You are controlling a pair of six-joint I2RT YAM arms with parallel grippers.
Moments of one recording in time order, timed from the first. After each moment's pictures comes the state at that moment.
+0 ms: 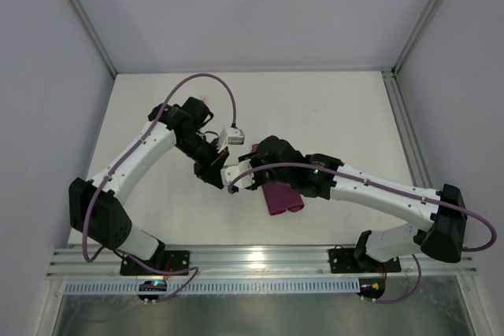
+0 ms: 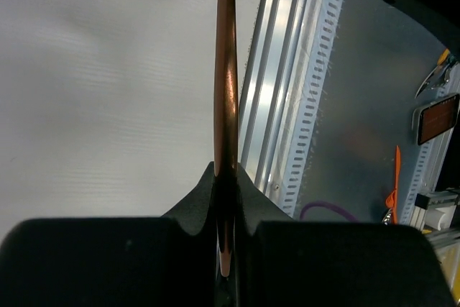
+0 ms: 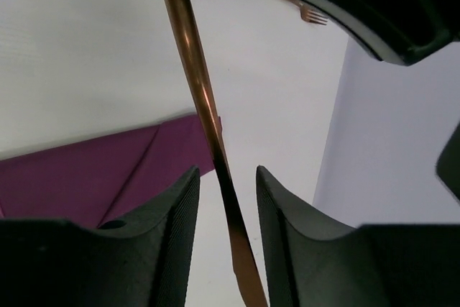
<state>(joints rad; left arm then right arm) -0.47 1.50 1.37 -1.33 0.79 0.66 1.08 1.33 1.15 -0.45 0.11 -0.99</state>
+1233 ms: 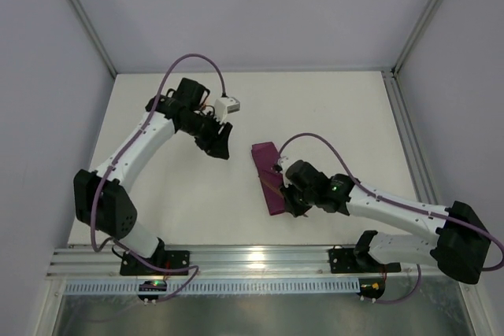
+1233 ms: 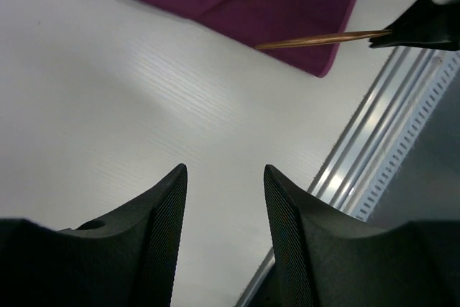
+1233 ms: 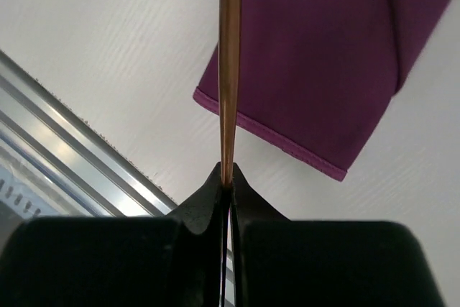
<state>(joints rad) -0.40 1.54 1.46 -1.06 0.62 0.37 0.95 1.16 0.71 -0.52 -0.05 0.26</state>
